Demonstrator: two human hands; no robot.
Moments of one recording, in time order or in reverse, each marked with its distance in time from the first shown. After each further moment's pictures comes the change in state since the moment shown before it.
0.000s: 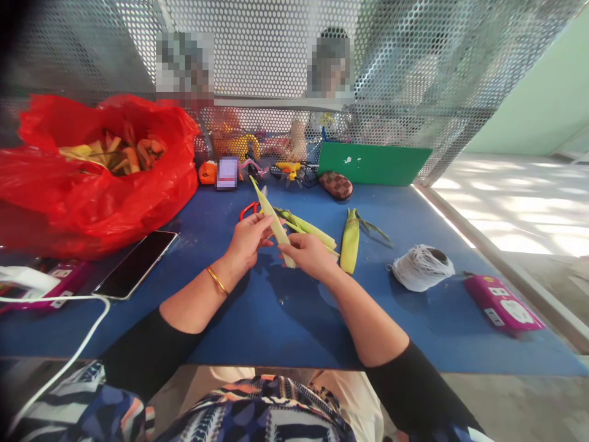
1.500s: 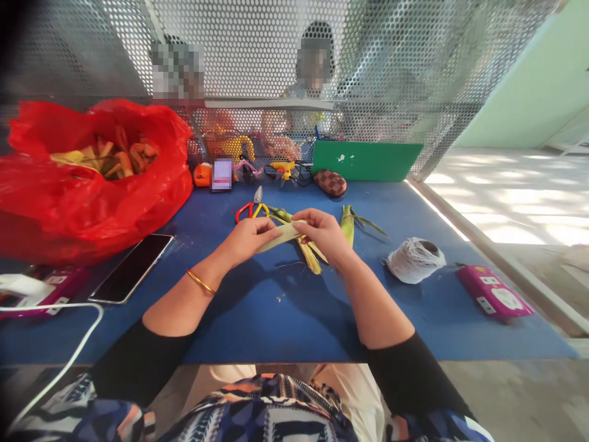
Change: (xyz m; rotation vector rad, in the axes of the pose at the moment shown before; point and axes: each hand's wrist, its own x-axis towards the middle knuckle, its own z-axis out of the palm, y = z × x) left_hand 0.000 0.012 -0.017 0.799 -0.393 0.379; right_hand 0.002 -0.006 -0.030 0.138 0.148 -0.177
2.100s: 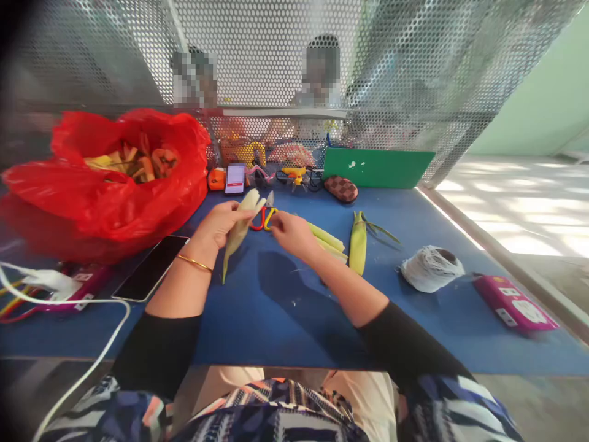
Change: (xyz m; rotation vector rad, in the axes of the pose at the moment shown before) left_hand 0.010 -0.009 -0.062 -0.484 0.374 -0.406; right_hand 0.040 -0.007 0.072 -0.740 -0.077 -0.124
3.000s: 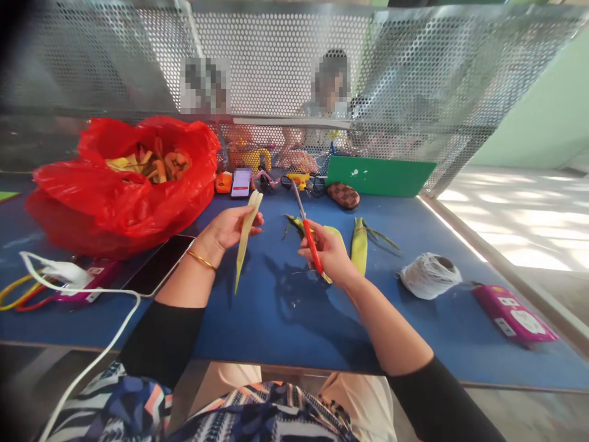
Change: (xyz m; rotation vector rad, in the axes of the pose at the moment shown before) left_hand 0.007 -0.003 -0.007 -0.373 -0.258 -0.162; right_hand -0.064 0.023 -0.034 0.909 0.004 0.155
